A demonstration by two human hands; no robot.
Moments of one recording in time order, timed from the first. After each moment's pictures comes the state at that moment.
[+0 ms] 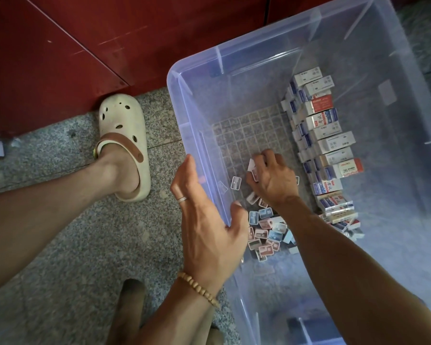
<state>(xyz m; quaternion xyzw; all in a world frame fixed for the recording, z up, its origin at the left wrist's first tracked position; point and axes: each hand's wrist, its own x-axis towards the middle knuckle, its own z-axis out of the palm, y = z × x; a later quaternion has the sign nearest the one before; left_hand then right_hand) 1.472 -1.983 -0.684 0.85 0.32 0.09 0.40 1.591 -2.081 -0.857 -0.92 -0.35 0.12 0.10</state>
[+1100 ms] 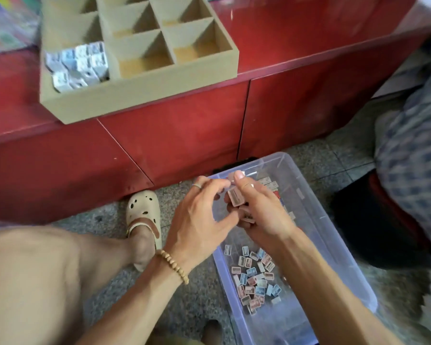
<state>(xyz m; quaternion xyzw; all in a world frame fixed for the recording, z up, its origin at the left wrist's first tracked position) 1.531 -1.902 -0.506 0.91 0.10 0.08 0.39 1.599 -2.019 -0.521 -0.55 0.05 0.36 0.75</state>
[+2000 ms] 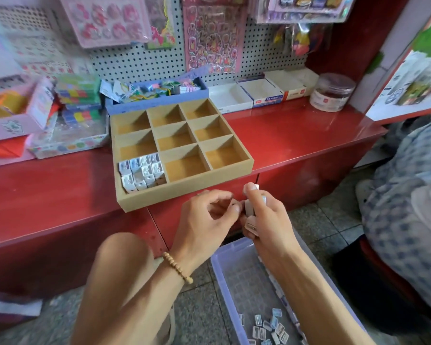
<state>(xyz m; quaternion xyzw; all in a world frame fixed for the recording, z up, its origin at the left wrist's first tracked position) 1.580 -1.831 -0.376 0.81 0.10 0.14 0.56 1.629 -1.951 -0.389 -0.62 0.02 0.18 0.76</state>
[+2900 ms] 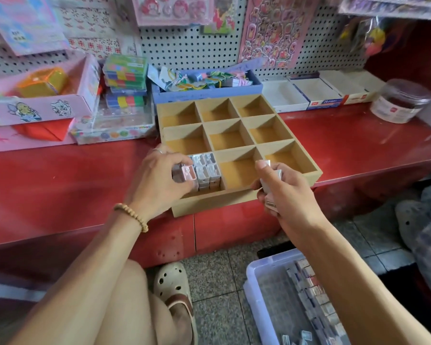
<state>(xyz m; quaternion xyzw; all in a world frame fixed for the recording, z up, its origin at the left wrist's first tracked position) 1.604 -1.631 -0.385 0.93 0.16 0.16 0.29 1.671 -1.848 -0.375 -0.71 -0.07 0.19 0.68</state>
